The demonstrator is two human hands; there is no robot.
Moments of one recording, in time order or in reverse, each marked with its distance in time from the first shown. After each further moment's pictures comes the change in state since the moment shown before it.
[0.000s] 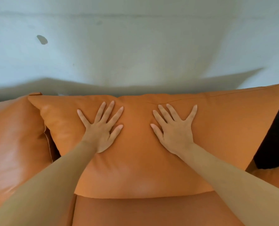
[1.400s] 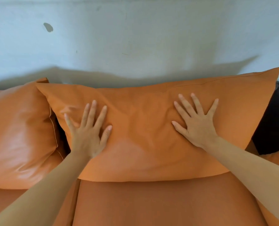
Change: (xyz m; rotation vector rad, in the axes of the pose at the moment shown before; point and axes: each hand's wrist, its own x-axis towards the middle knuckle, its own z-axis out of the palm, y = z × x) left_hand -0.082 0.009 0.000 0.074 0.214 -0.085; right_hand -0.058 0.063 0.022 0.016 0.104 -0.052
